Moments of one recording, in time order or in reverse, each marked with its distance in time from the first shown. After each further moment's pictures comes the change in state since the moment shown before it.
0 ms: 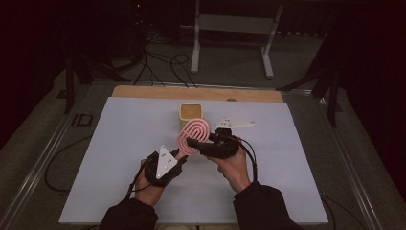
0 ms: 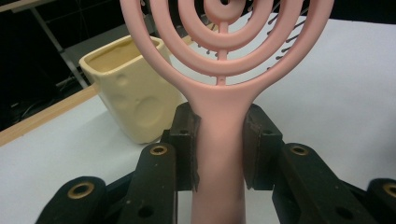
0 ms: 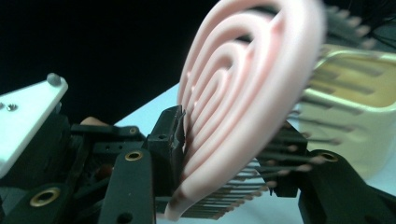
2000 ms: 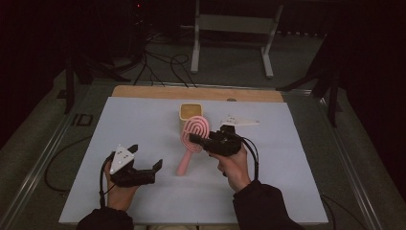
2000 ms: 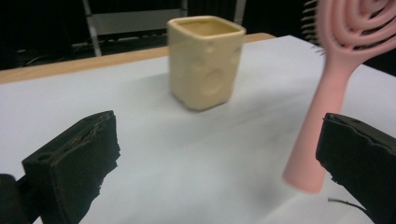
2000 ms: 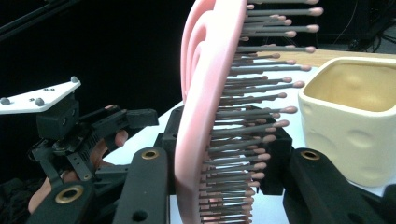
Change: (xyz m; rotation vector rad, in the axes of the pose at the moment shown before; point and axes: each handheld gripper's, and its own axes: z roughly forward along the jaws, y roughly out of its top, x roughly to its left) left arm 0.062 -0.045 -0.053 -0.028 0.054 -0.306; right arm -0.009 0.000 -0.004 -0.067 0.037 0.072
